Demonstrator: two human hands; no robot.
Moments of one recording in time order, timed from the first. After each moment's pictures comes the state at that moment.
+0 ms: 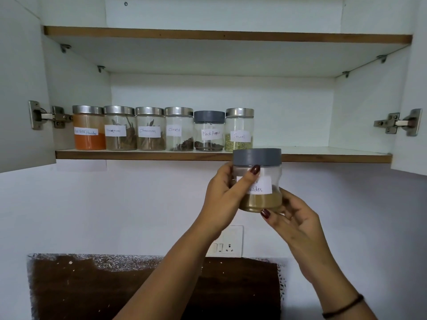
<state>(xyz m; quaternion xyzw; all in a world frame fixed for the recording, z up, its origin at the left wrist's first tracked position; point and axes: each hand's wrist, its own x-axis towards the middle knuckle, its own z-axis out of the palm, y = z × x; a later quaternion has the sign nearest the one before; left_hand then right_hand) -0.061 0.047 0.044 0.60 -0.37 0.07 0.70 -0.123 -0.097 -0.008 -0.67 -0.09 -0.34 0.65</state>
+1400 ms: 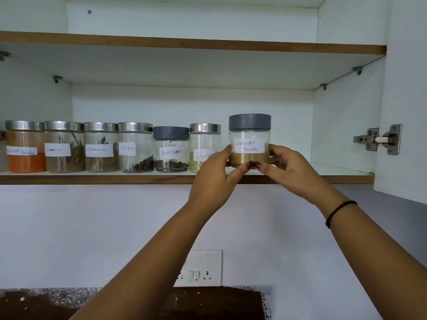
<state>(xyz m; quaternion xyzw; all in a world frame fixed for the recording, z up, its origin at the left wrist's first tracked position) 0.020 -0.048 0.104 0.76 -0.38 0.32 0.42 -0.041 -0.231 0.125 -0.85 -0.12 -0.35 0.37</state>
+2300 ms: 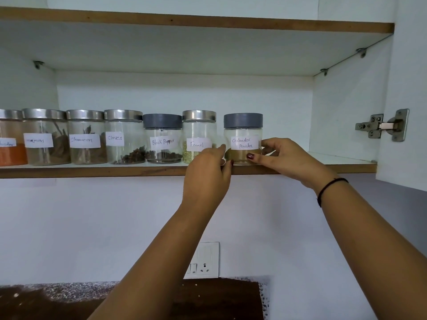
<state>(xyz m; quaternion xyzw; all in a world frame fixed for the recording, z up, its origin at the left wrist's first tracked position) 0.027 -0.054 0.091 0.79 -0.30 0.44 0.32 -0.007 -0.249 0.131 -0.89 -0.05 -0.30 0.34</state>
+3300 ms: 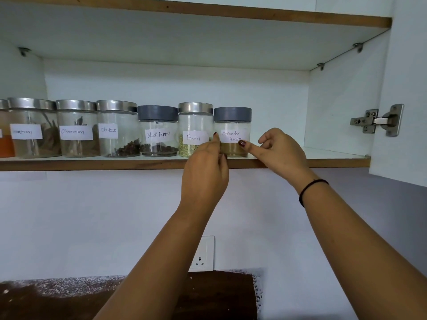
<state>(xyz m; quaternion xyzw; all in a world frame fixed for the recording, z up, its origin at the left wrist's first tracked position) 0.035 -0.061 0.080 0.76 -0.29 0.47 0.34 0.000 -0.231 0.121 -0.86 0.08 -0.43 0.25</state>
